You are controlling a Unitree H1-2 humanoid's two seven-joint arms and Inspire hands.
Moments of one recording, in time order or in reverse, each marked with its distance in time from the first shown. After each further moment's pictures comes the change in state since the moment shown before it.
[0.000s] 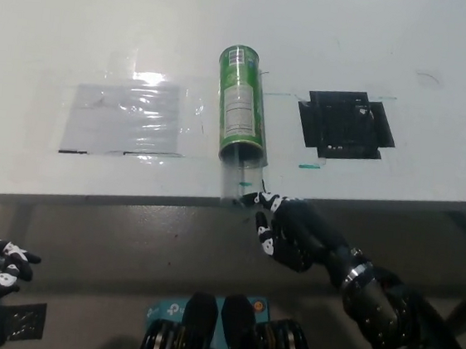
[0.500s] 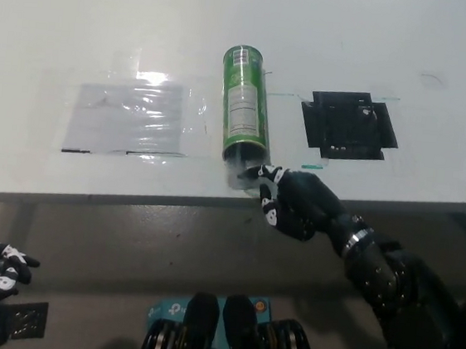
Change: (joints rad) left_arm 0.006 -0.001 0.002 0.000 0.003 0.000 0.000; right_arm -0.118 0.001 -0.012 0.164 0.006 -0.027 -0.011
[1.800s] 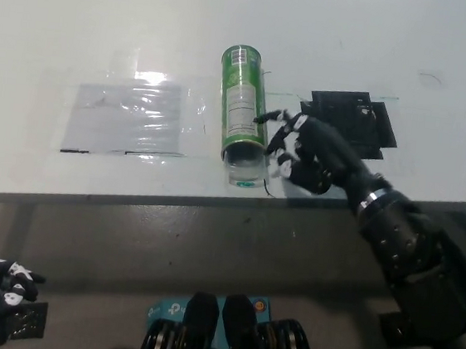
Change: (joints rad) left_arm 0.039 -0.051 0.007 0.006 0.037 0.000 0.000; right_arm -0.084 -0.015 -0.034 -0.106 0.104 0.162 0.018
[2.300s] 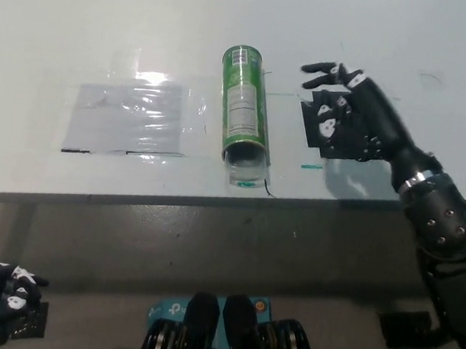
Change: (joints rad) left_arm 0.009 -0.013 0.002 0.000 0.000 0.000 0.000; right_arm 0.013 -0.037 -0.143 -0.186 0.136 0.100 -0.011
